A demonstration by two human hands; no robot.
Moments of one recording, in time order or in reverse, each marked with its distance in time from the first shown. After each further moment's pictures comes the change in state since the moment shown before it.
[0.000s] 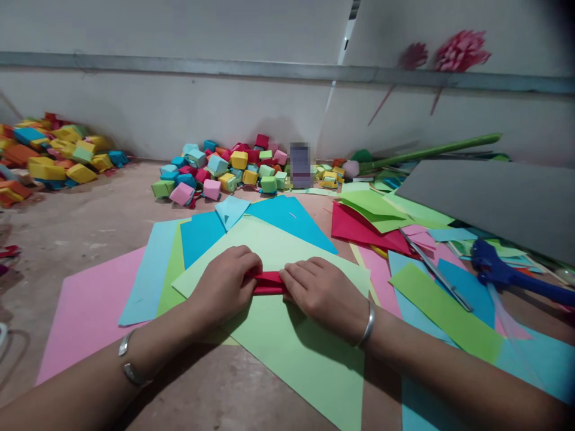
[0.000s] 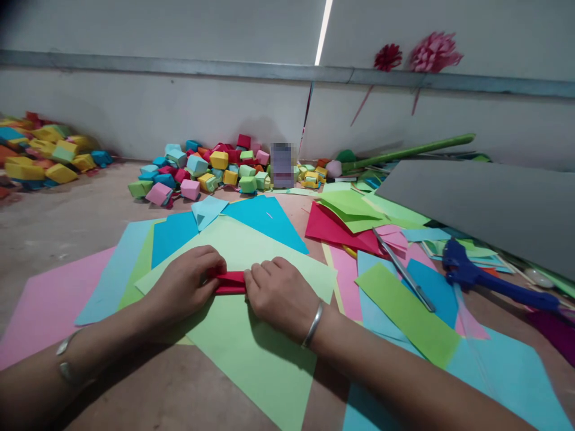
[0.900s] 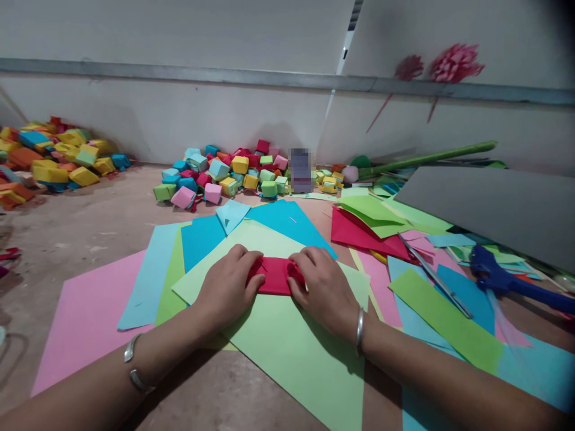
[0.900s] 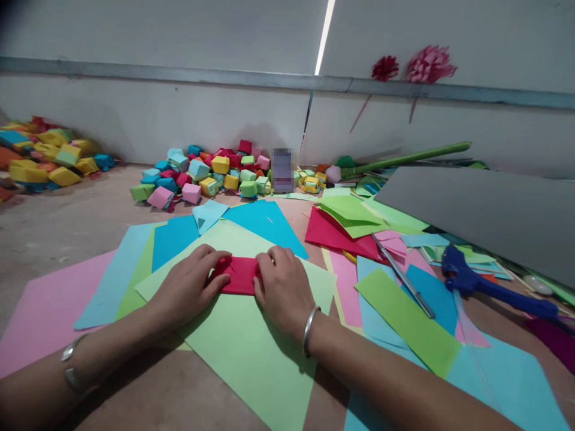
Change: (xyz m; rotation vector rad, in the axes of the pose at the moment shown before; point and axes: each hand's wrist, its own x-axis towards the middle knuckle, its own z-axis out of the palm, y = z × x) left_hand 0.003 0.003 0.009 0.069 0.022 -0.157; right_hand 0.004 -0.001 0.013 0.229 -0.099 0.588
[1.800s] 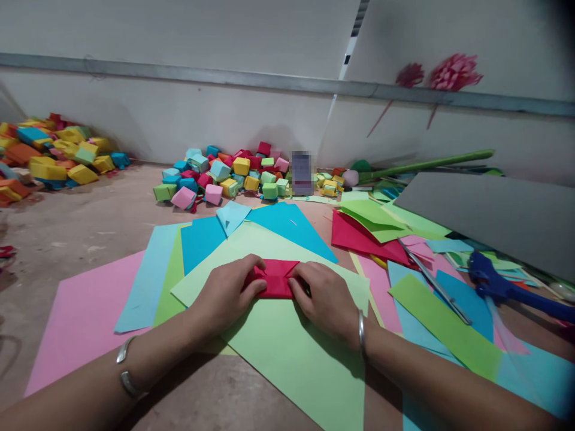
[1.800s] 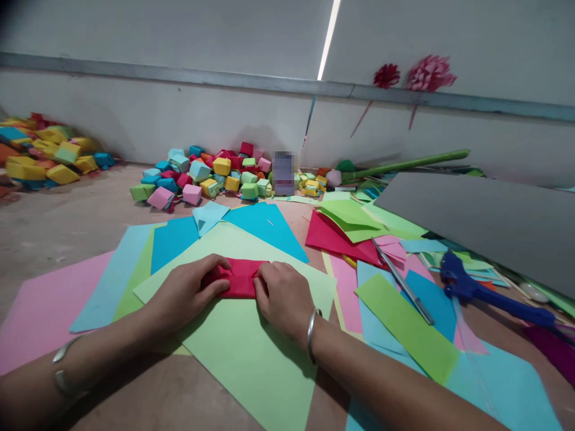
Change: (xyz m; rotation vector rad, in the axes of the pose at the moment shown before) left_hand -0.003 0.001 -0.009 -0.154 -0.086 -0.032; right_hand -0.002 0.002 0.002 0.195 -0.057 0.045
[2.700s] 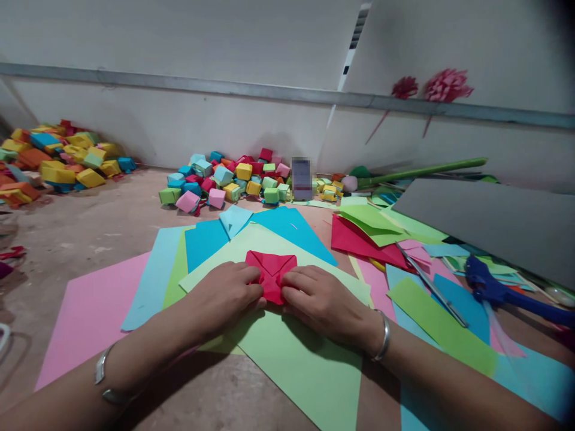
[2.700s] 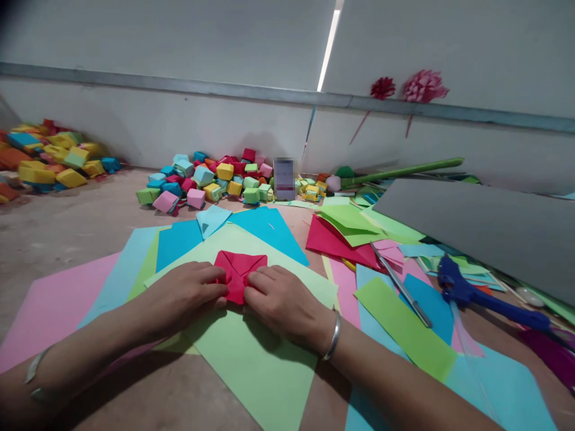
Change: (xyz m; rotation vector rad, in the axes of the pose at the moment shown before) left_hand -0.003 -0.002 -0.020 0.423 -0.150 0.510; right_hand 0.005 0.002 -0.020 -0.175 -0.057 -0.646
